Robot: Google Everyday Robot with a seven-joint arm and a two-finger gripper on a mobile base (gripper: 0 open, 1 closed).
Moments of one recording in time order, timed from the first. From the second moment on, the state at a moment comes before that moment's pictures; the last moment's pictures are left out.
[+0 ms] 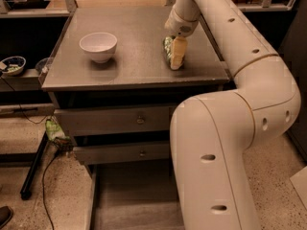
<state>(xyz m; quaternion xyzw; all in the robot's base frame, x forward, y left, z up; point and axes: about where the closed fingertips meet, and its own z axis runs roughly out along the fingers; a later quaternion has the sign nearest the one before) 0.791 -0.073 0.856 -0.72 0.66 -0.02 0.20</state>
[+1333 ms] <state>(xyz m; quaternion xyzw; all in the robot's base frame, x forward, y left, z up) 0.791 -0.073 0.856 -0.72 0.66 -0.02 0.20</state>
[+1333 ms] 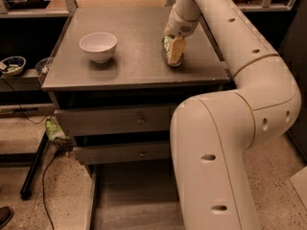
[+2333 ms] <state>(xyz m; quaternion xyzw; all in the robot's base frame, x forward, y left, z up) 0.791 -0.074 0.857 -0.72 0.66 -0.02 0.20</state>
